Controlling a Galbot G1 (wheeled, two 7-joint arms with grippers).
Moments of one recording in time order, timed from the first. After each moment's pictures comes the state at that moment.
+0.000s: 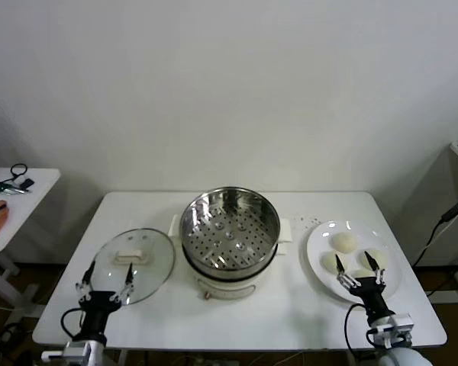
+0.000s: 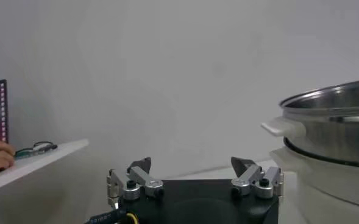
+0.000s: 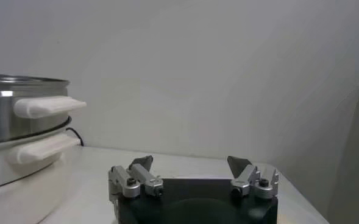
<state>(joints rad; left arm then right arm) 1.63 -1.52 -0.77 -1.96 0.03 -0.13 0.08 -1.44 1.23 0.68 1.72 0.25 0.11 -0.16</state>
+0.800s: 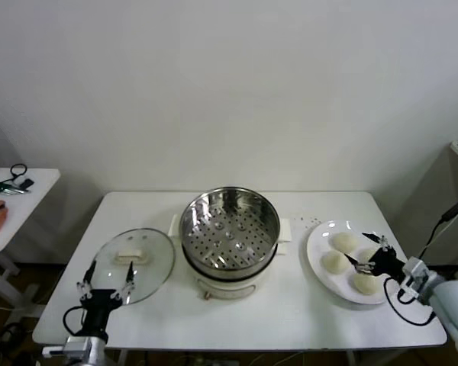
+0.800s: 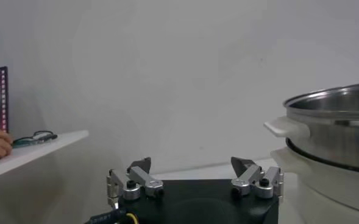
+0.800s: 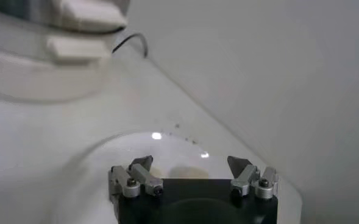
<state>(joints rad) 1.62 -1.50 -0.74 -1.96 0.01 -0.09 0.06 -1.03 0.60 0.41 1.51 0.01 -0.13 -0.75</state>
